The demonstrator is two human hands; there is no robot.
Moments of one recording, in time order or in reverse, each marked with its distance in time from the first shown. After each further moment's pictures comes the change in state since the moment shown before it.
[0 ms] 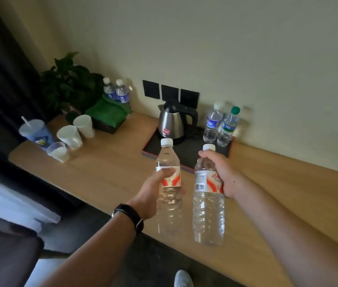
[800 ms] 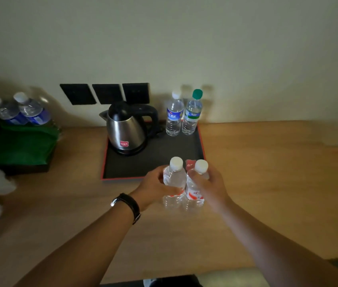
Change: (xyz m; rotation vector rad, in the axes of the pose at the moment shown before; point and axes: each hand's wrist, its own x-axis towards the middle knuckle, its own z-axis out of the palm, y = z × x) left_hand 0.182 0.030 -0.044 0.764 -0.319 0.066; right_hand 0.083 0.064 0.008 -0.127 0.636 -0.483
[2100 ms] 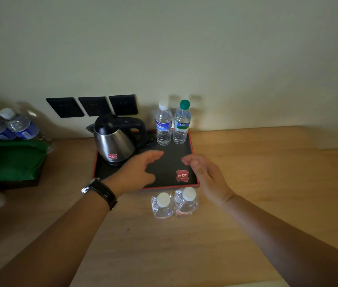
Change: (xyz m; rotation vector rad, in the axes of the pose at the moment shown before) left_hand 0.034 0.073 -0.033 0.431 -0.048 0.165; right_hand 0.045 -0.031 -0.043 -0.095 -0.186 -0.332
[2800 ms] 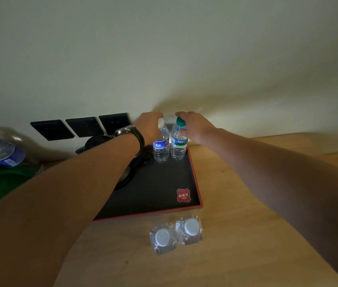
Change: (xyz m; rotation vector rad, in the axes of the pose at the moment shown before) left_hand 0.171 0.062 -0.062 0.600 0.304 0.059; right_hand 0.217 -0.021 -0.027 -0.873 -0.208 0.098
